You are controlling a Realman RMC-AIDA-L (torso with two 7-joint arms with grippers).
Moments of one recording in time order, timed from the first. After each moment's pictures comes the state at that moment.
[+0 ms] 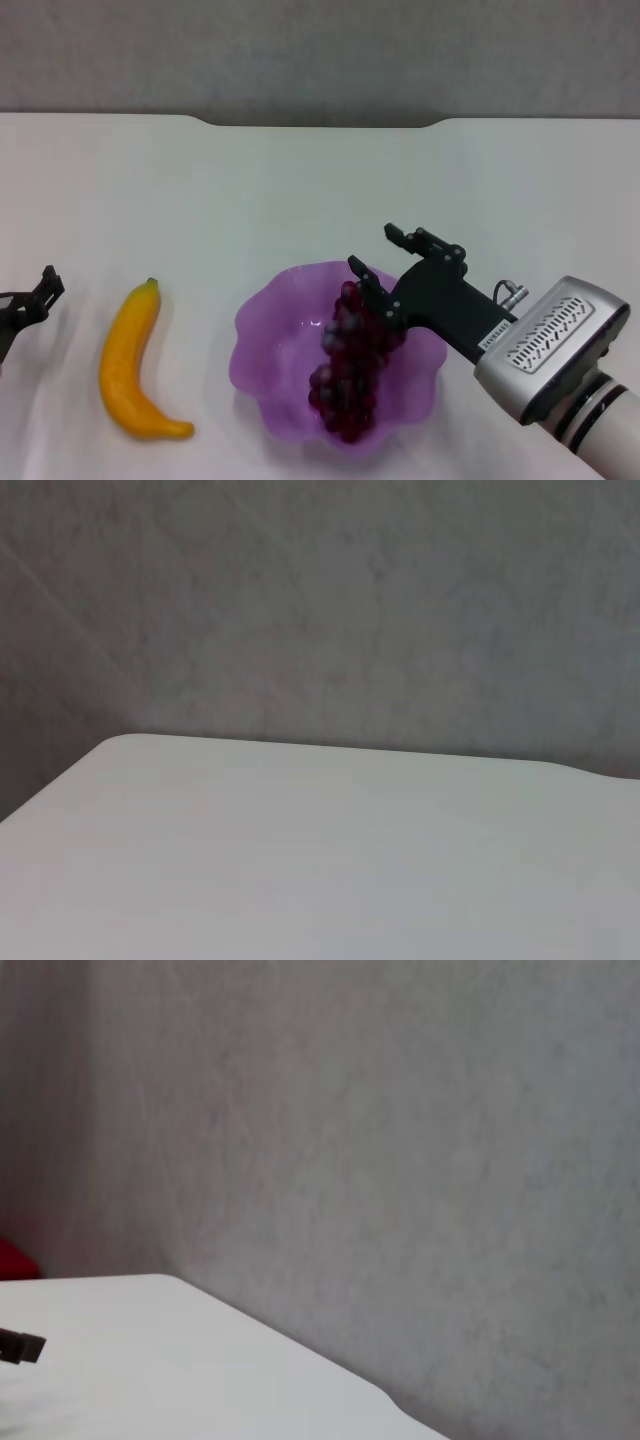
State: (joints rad) left arm -0.44 -2.05 -1.06 -0.21 2.22 0.68 -0.09; right arm 0.38 2.01 0.70 0.74 -2.59 -0.71 -0.16
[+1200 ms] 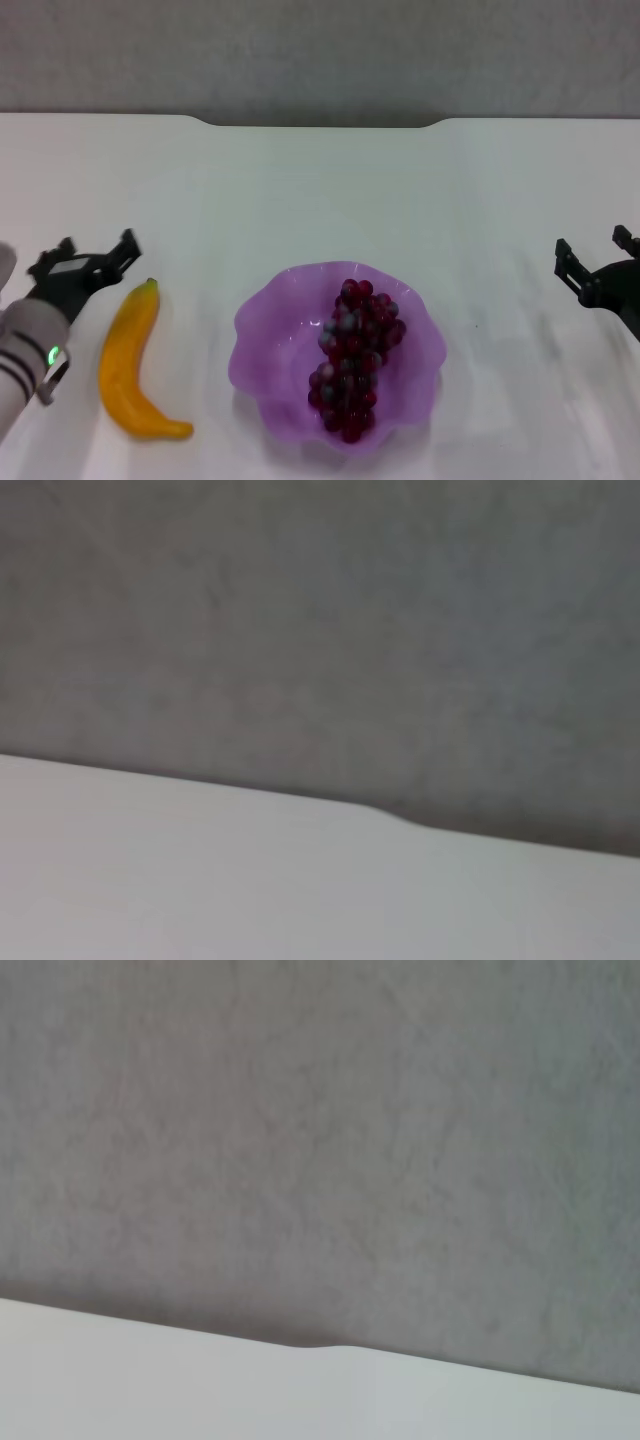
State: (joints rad) left arm -0.41 -2.01 -1.01 -0.50 2.22 0.55 -0.09; right arm 0.42 2.01 0.73 0.28 -2.24 -0.90 0.05
